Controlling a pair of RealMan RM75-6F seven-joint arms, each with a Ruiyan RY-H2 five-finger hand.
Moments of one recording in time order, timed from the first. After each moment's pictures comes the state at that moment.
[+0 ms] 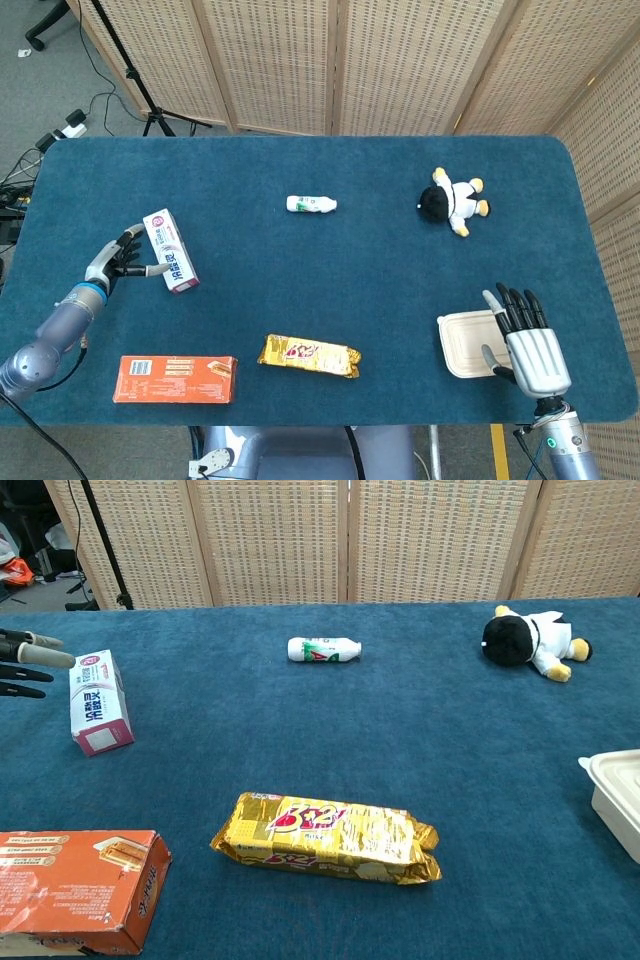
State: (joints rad) left arm -0.65 -1.21 -0.32 -1.44 0.48 0.43 -0.56; right arm 0.14 -1.33 0.03 -1.51 -1.59 1.47 -0.20
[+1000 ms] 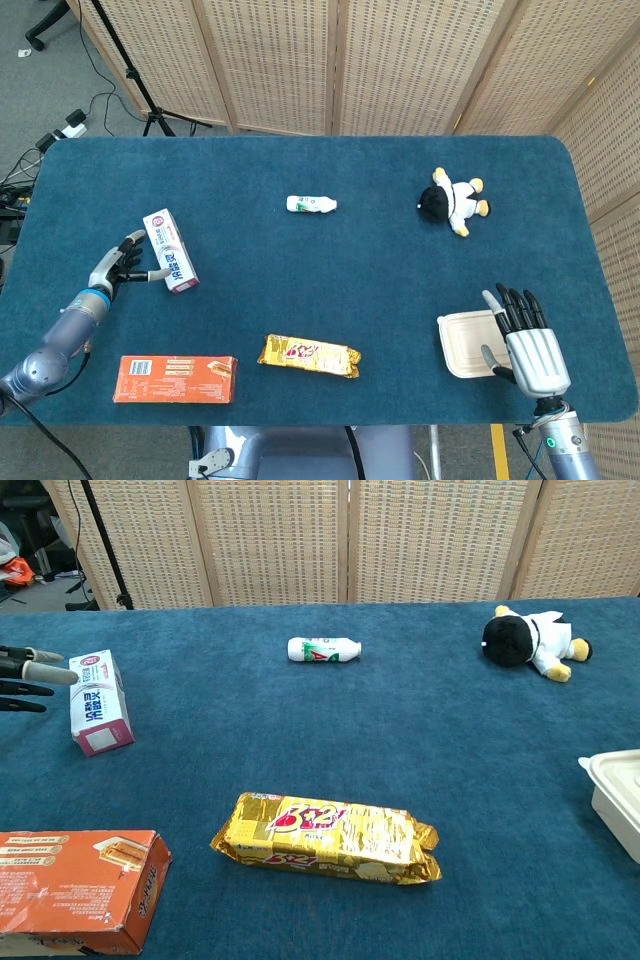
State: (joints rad) left arm -0.63 -1.27 -0.32 -1.39 0.50 0.45 -0.56; right arm 0.14 -1.33 0.03 -1.51 -1.59 1.46 -0.20
